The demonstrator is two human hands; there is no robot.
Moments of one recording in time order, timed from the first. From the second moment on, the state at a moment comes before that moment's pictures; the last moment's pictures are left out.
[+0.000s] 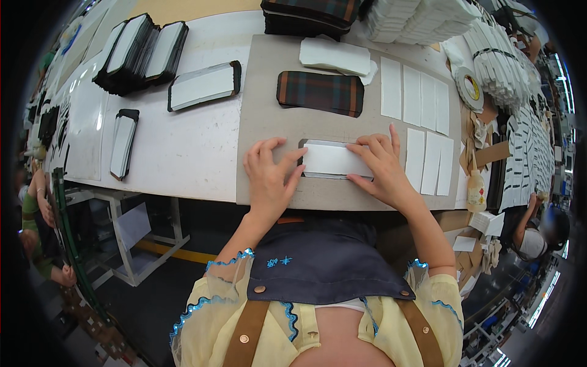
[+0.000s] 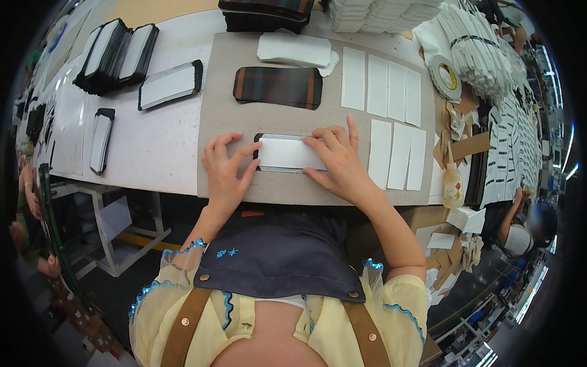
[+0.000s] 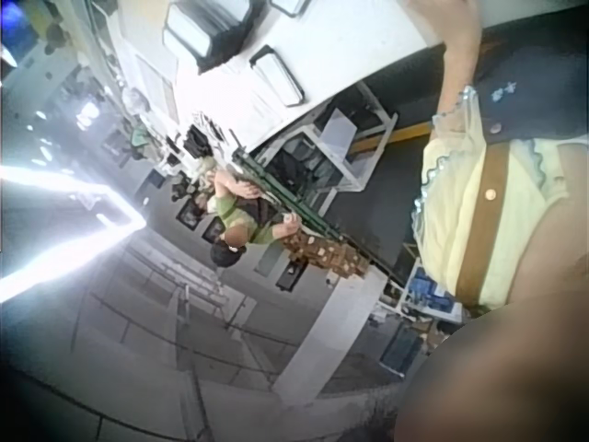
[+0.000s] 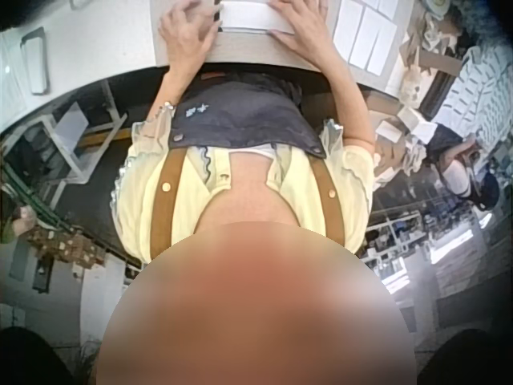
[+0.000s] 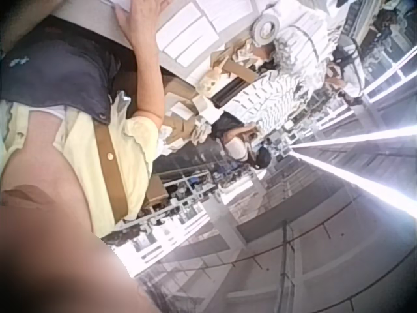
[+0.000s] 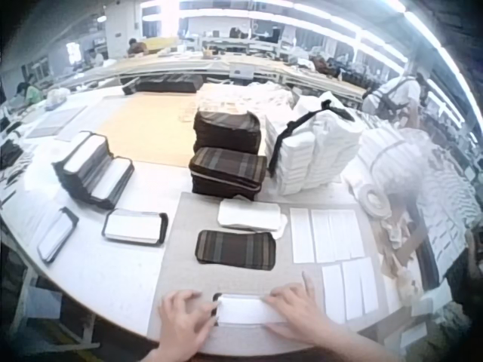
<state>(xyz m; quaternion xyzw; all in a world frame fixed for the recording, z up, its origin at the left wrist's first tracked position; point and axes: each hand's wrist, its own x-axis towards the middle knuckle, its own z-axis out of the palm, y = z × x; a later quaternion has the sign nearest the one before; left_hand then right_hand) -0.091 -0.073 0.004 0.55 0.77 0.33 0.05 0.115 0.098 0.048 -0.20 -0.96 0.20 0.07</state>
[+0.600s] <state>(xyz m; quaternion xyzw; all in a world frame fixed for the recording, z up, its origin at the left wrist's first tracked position) -0.090 -0.071 0.004 0.56 0.77 0.30 0.04 0.148 0.116 0.032 -0.31 -0.89 0.31 0.14</state>
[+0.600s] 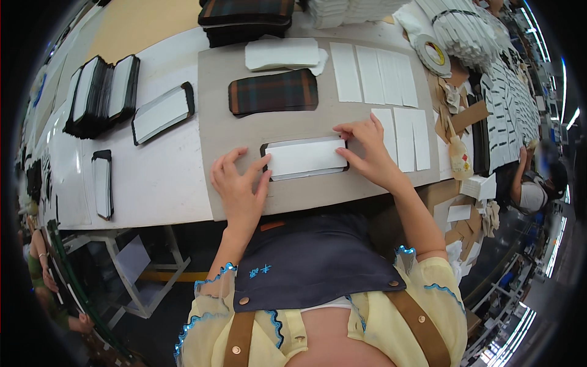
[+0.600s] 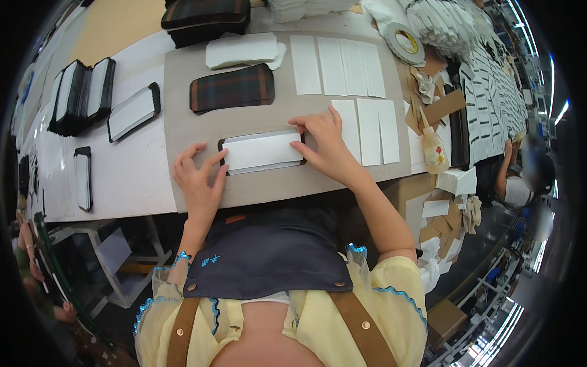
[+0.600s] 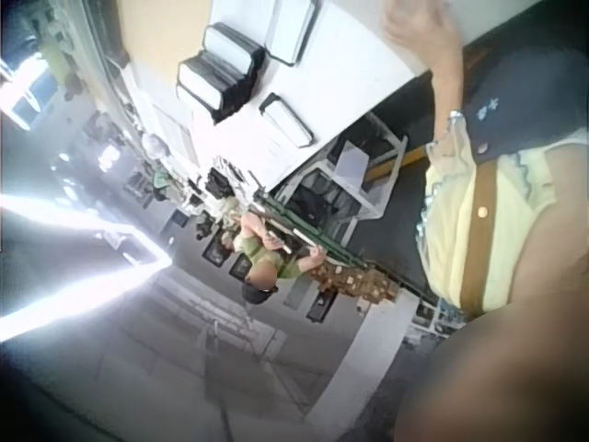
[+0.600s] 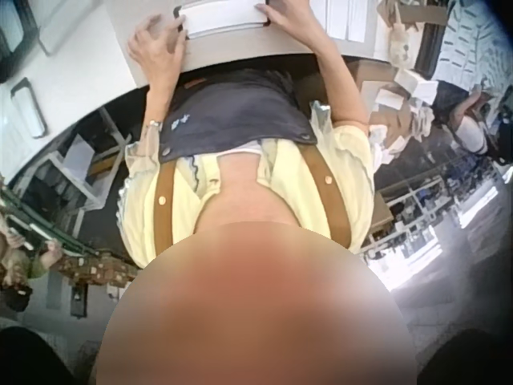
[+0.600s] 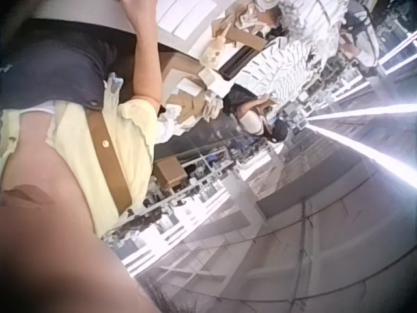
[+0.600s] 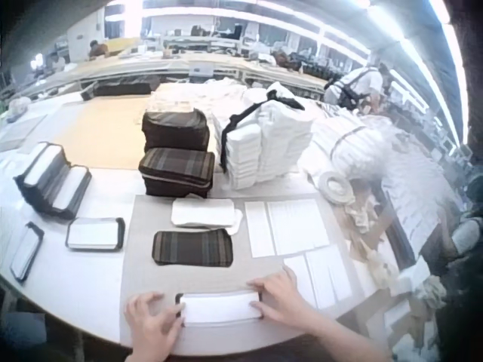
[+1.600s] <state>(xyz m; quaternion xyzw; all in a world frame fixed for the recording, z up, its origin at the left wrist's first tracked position) -0.080 -0.073 0.008 0.59 0.77 0.25 0.02 0.153 0.085 0.008 -0.32 -0.91 0.12 0.25</state>
